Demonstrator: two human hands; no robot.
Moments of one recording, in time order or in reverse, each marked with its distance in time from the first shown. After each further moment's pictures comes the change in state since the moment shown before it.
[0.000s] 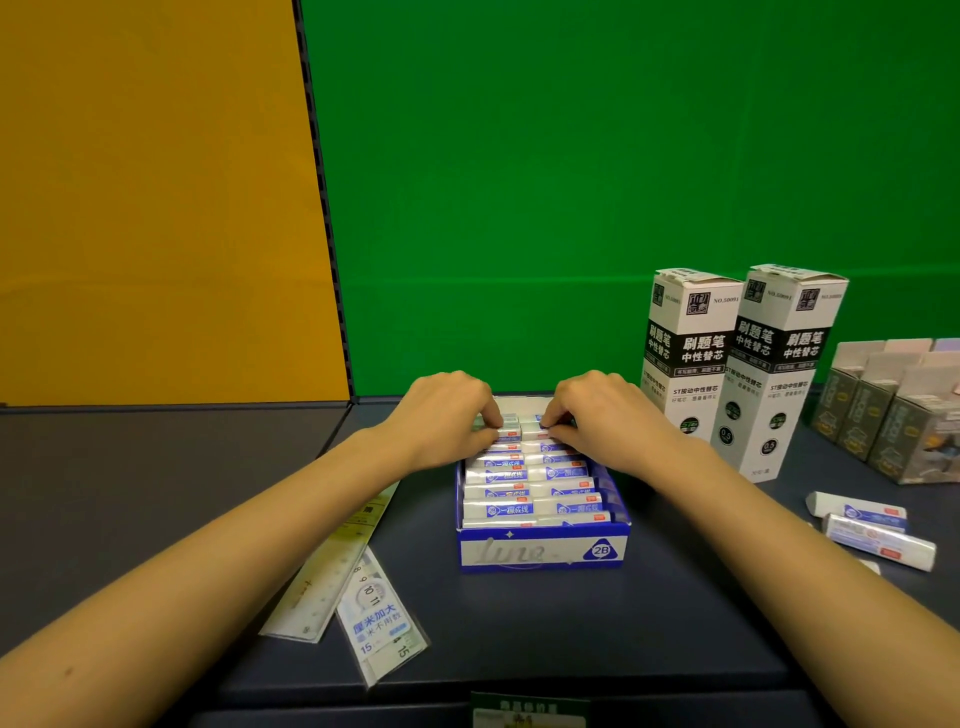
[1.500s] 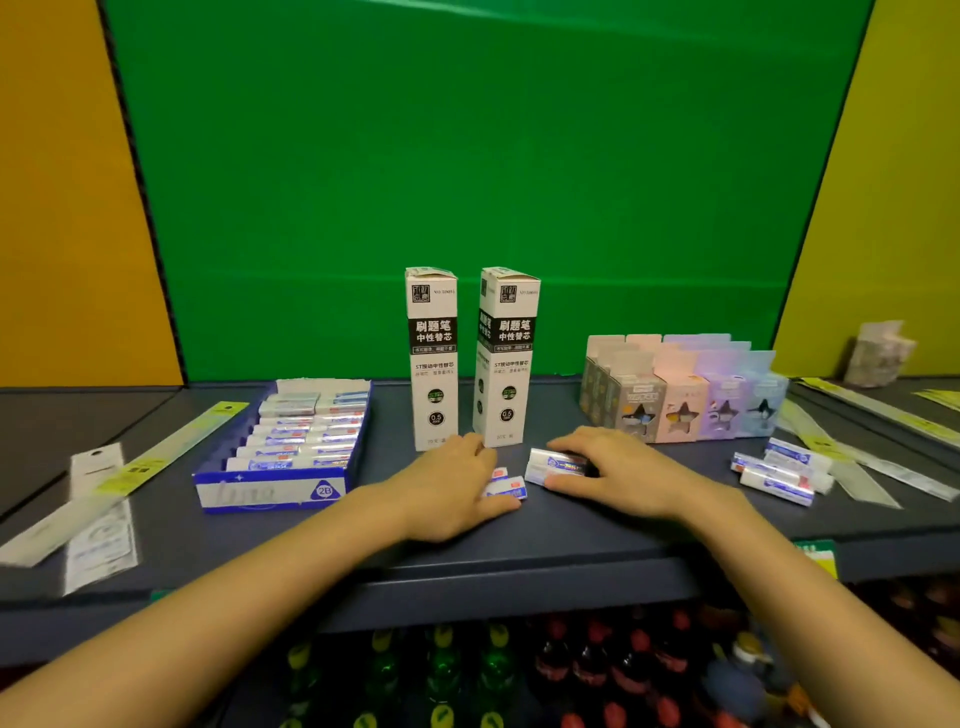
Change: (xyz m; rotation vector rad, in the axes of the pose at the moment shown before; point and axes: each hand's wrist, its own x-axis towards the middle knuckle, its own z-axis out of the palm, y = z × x) left_hand 0.010 0.233 0.014 -0.167 -0.347 0.009; right_hand -0.179 0.166 -0.034 0.156 -0.228 0.104
